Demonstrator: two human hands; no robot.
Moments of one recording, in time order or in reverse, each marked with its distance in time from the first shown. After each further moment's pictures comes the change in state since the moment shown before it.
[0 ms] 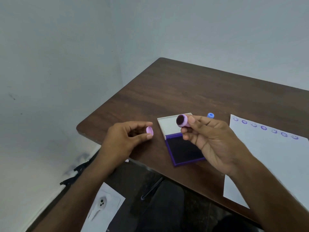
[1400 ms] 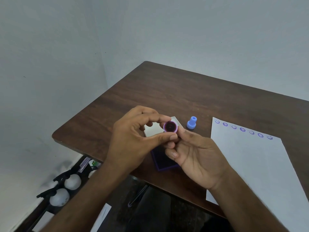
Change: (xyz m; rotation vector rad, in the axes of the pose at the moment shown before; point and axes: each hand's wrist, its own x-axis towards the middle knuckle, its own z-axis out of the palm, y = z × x) left_hand 0.006 0.060 0.036 -0.008 0.149 0.499; right_hand -0.014 0.006 -0.001 0.361 -0.252 0.157
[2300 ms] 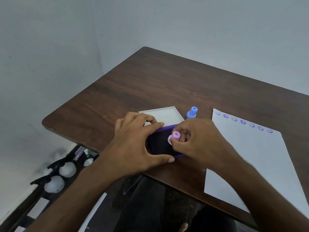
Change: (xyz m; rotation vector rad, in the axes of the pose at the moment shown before) left_hand -0.025 -0.031 0.013 0.507 -0.447 -0.095; right_hand 0.005 -0.020 -0.004 -1.901 0.360 -0.032
